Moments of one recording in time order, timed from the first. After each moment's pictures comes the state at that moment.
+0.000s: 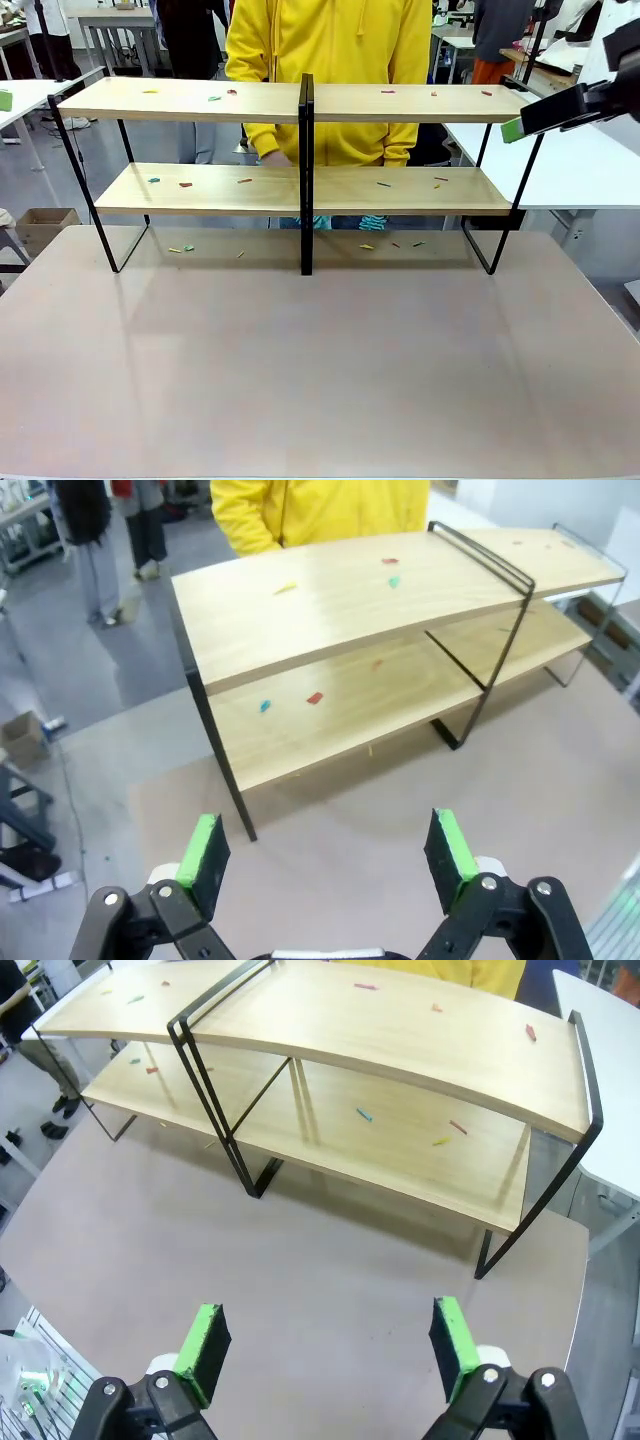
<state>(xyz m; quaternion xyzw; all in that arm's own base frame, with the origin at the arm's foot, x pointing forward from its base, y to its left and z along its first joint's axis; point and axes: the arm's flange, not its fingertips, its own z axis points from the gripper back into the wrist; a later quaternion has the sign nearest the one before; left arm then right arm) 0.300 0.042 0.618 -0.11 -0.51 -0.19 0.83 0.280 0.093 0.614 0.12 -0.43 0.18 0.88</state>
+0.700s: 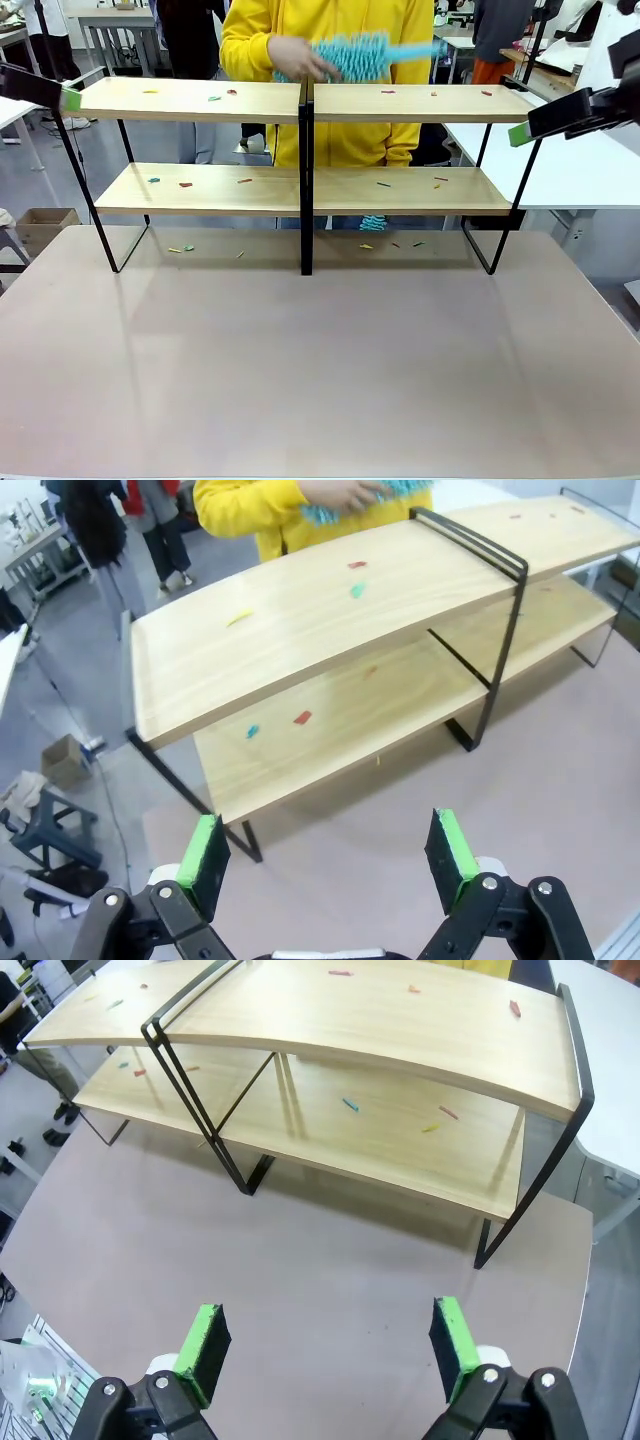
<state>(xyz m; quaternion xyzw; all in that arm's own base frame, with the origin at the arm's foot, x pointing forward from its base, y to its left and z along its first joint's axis) 0.306 -0.049 0.625 -0.04 -0.51 -0.23 0.83 0.293 0.076 0.606 0.13 -0.42 0.16 0.88</state>
